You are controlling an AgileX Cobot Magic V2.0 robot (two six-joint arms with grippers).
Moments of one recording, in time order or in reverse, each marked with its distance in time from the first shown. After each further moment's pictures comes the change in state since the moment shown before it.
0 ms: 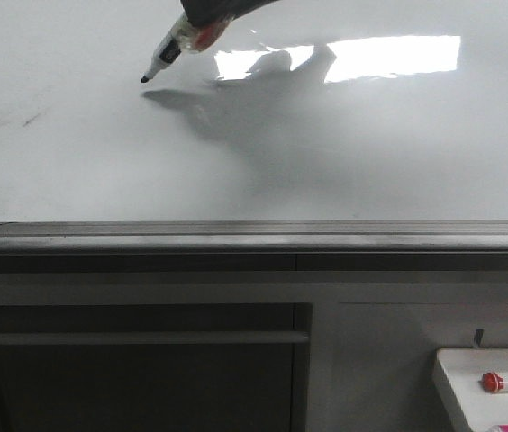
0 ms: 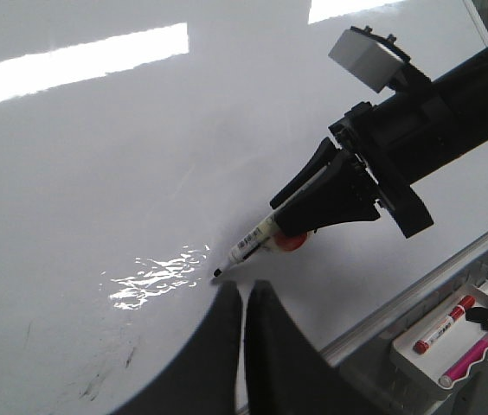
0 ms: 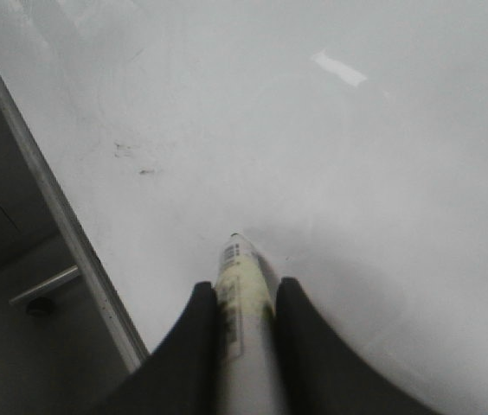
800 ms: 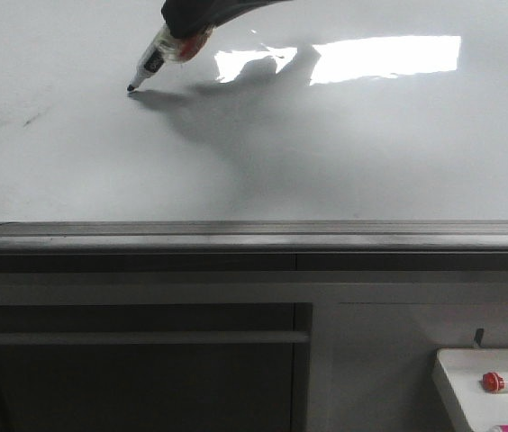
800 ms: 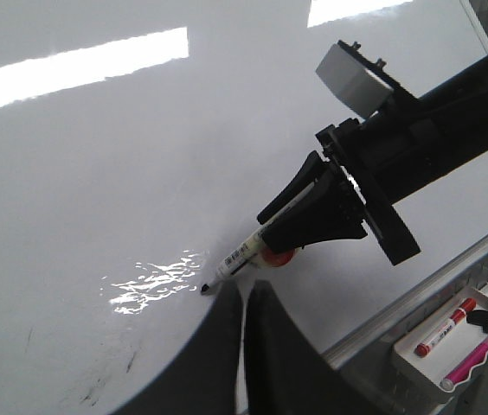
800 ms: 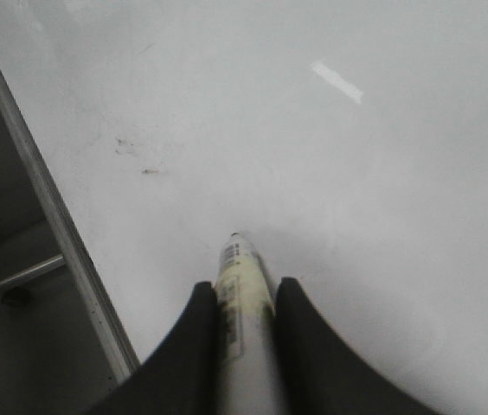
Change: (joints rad) left arm 0.000 0.000 0.000 0.005 -0.006 0.000; right arm 0.044 0.030 -0.005 -0.027 -0.058 -0.037
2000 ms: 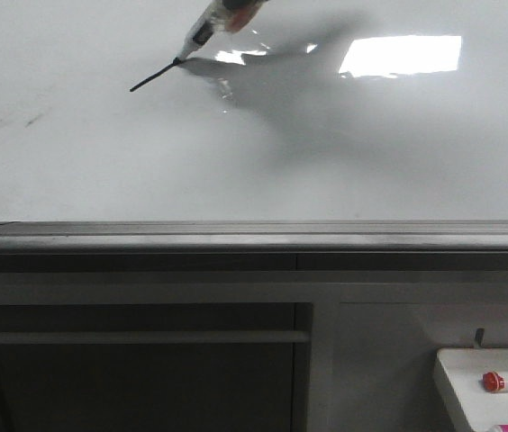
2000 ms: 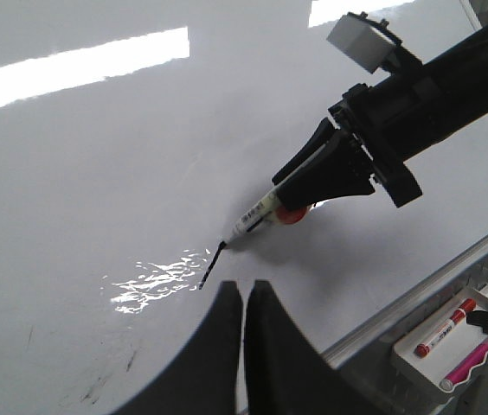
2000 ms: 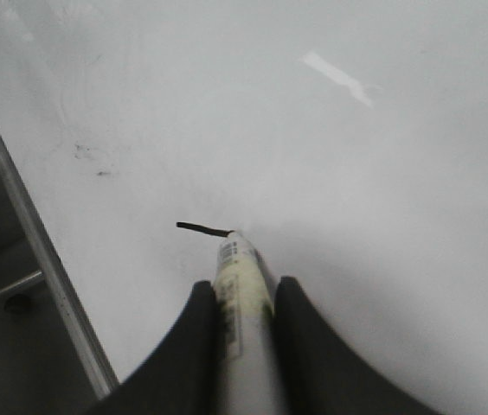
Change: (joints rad) left arm 0.000 0.000 0.000 0.002 0.000 -0.005; right arm -0.153 -0.019 -0.045 -0.004 0.135 0.009
